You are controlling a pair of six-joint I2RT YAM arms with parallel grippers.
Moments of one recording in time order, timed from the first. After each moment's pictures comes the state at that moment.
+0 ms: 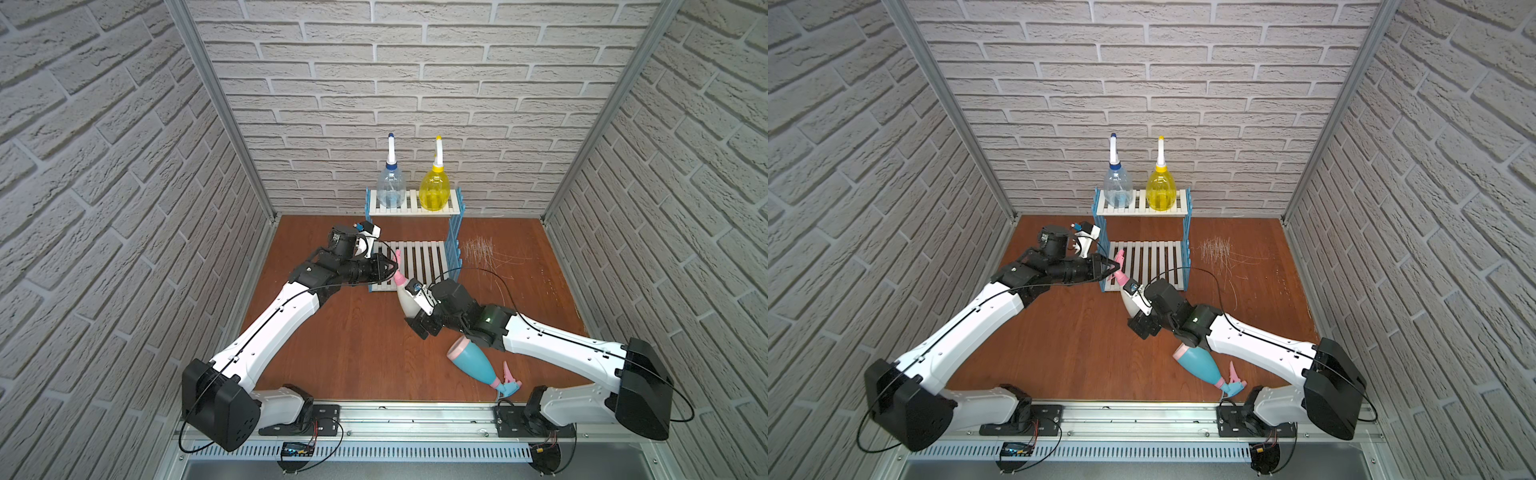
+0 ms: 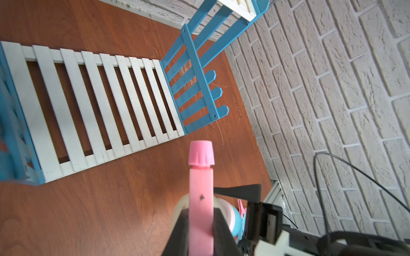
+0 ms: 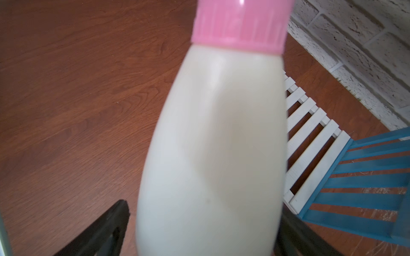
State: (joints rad) left arm -0.39 1.29 1.18 -0.48 0.61 -0.54; right arm 0.90 1.35 0.91 -0.21 0.04 -0.10
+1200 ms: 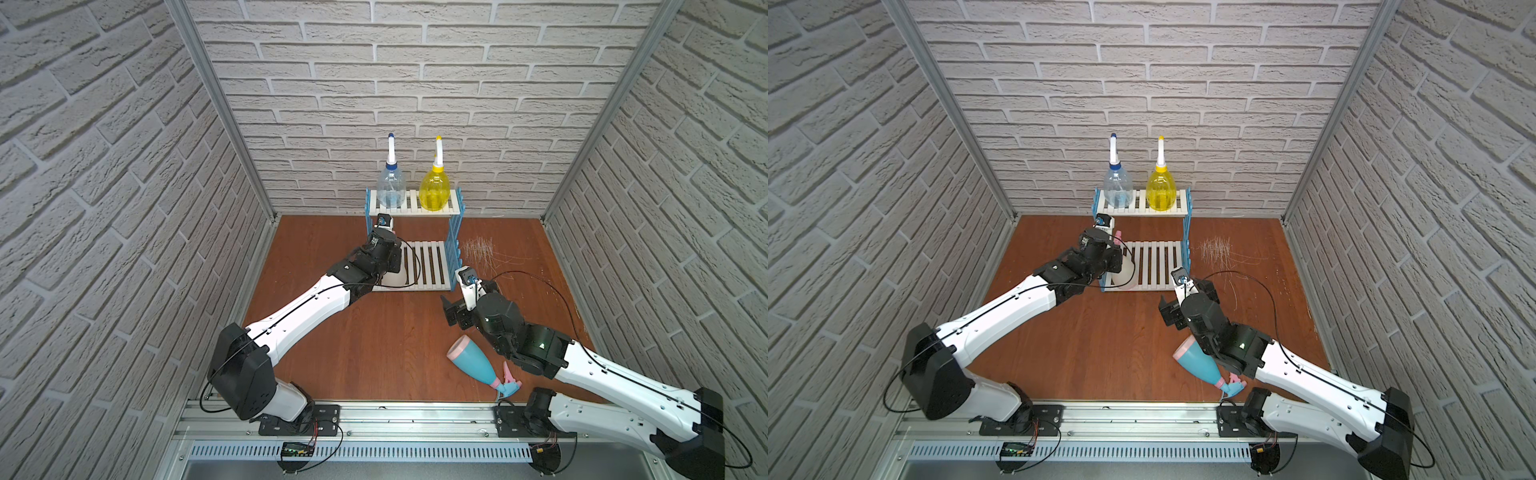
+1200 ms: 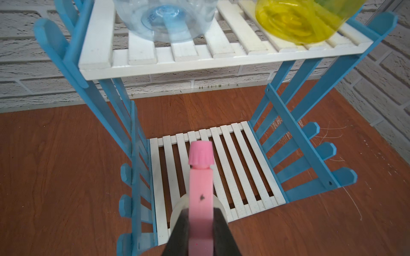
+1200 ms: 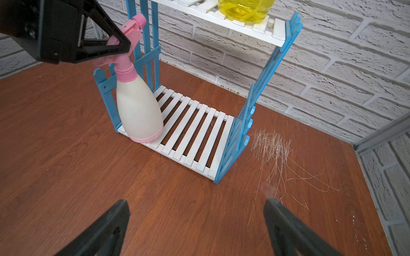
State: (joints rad) left arm -0.63 1.48 1.24 -0.31 -0.32 -0.28; right arm 0.98 0.94 0.78 -0.30 0.59 0.12
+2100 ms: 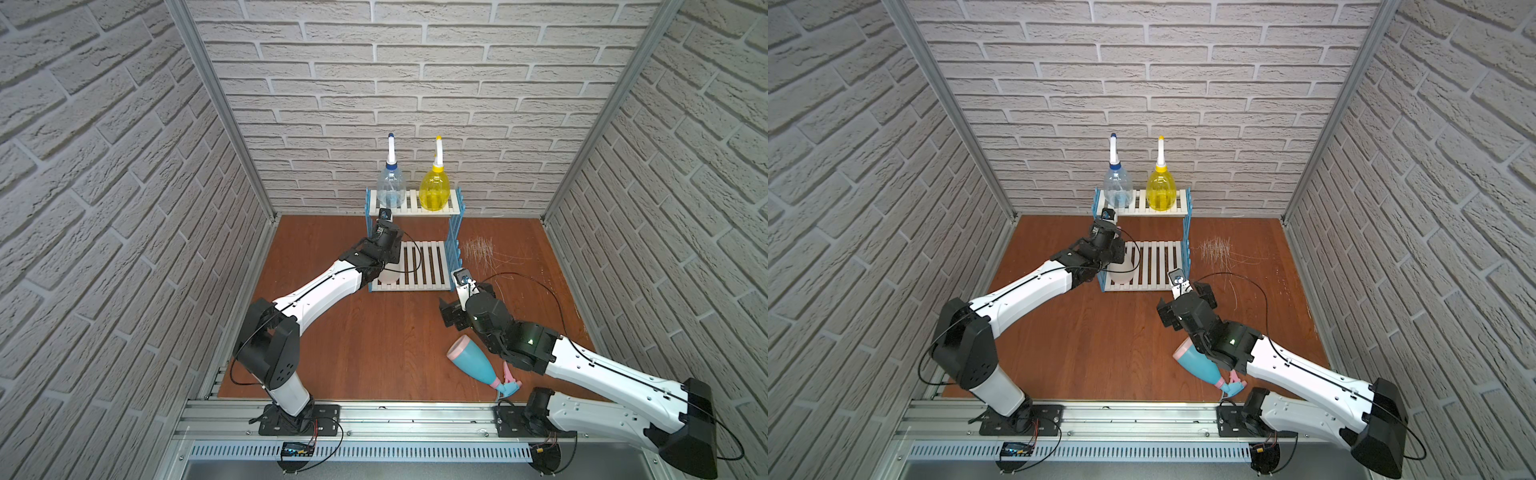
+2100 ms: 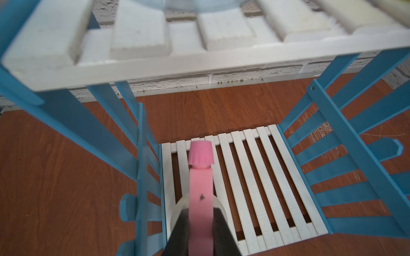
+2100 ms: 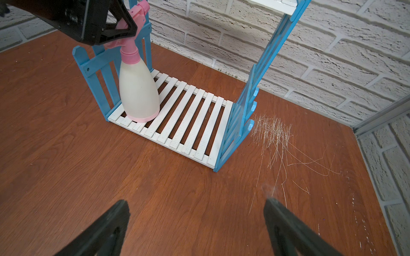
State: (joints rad) left arm -0.56 1.66 1.34 -0.29 -0.33 -0.25; right arm 0.98 1.01 0.78 -0.33 0.61 0.17
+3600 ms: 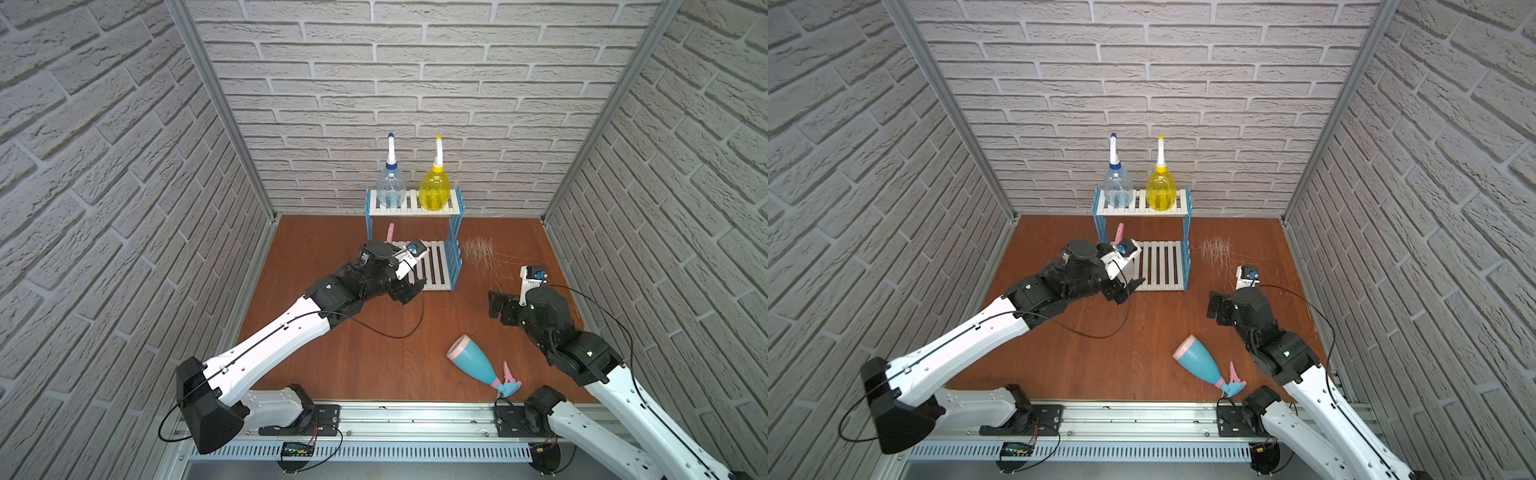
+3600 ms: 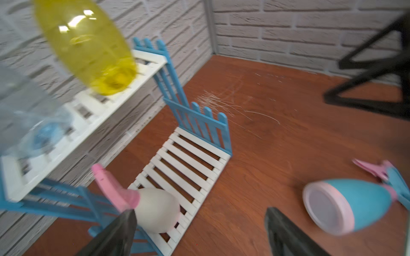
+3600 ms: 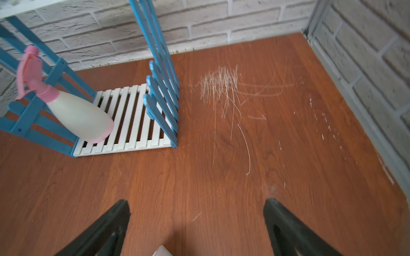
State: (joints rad) left arm -0.81 1.26 1.21 -0.46 0.03 0.35; right arm 0.49 0.71 0.76 -0.68 0.31 0.49
